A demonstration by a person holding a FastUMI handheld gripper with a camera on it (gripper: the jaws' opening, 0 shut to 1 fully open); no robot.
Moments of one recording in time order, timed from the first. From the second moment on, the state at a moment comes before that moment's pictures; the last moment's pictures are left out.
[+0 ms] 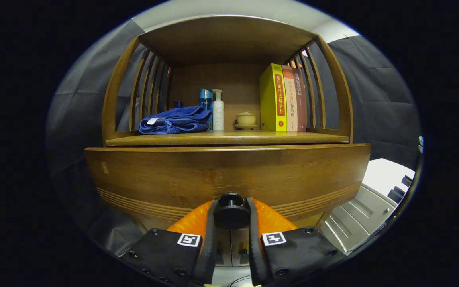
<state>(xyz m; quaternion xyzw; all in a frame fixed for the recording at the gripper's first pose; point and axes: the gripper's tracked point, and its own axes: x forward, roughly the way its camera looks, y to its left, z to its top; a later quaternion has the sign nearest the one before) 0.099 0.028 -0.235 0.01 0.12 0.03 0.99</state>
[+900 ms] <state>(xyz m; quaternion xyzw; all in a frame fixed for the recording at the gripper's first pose) 0.025 0.020 -0.234 0.01 0.13 0.04 0.99</state>
